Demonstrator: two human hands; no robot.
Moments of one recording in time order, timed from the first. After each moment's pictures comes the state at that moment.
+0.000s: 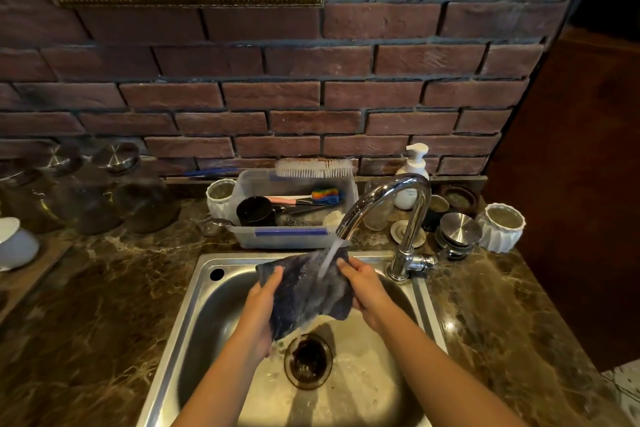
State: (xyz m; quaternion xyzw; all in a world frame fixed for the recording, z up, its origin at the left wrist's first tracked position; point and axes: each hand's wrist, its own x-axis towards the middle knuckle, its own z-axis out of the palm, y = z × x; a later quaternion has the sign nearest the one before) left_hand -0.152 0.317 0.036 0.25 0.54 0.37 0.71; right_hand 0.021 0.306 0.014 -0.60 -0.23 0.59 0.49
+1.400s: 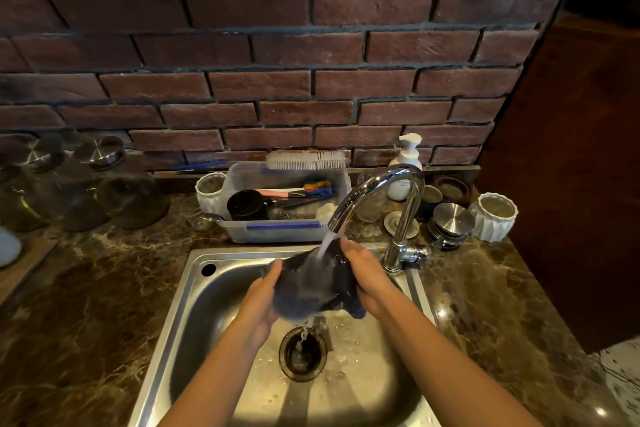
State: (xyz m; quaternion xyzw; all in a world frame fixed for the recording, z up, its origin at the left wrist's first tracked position) left_hand -0.142 0.332 0.019 0.23 0.56 0.32 0.72; right_hand 0.027 0.306 0.041 -0.57 -0.18 0.61 0.53
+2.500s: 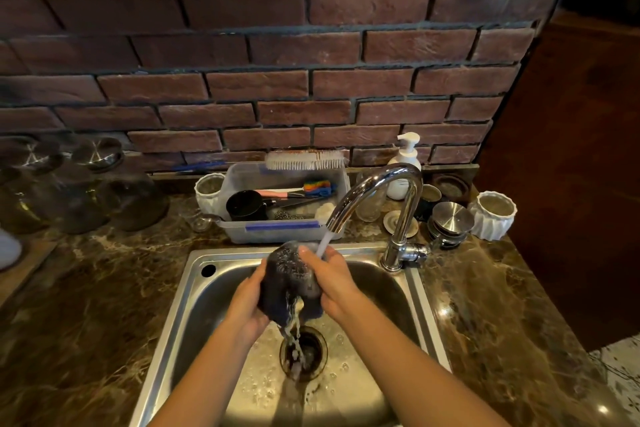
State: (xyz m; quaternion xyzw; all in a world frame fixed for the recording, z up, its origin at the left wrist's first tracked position) left_hand -0.155 0.341 0.009 0.16 0.54 0.36 0.75; right_hand -0.026 0.314 0.043 -0.56 -0.14 0.62 0.53
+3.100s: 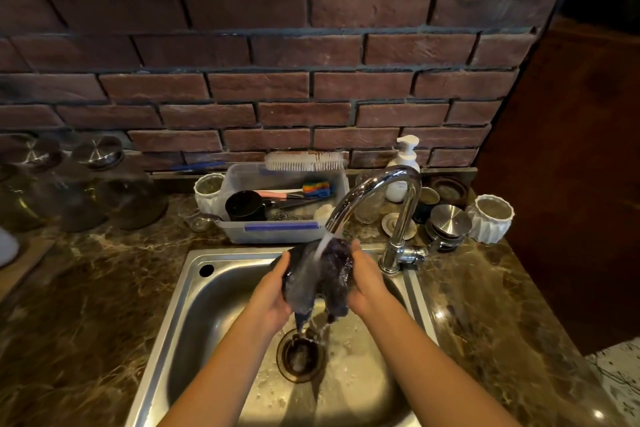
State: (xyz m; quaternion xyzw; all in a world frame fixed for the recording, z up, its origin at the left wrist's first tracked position) left_hand -0.123 0.329 0.040 0.15 0.51 0.33 0.78; right_hand 0.019 0.307 0.043 -0.51 0.01 0.61 0.60
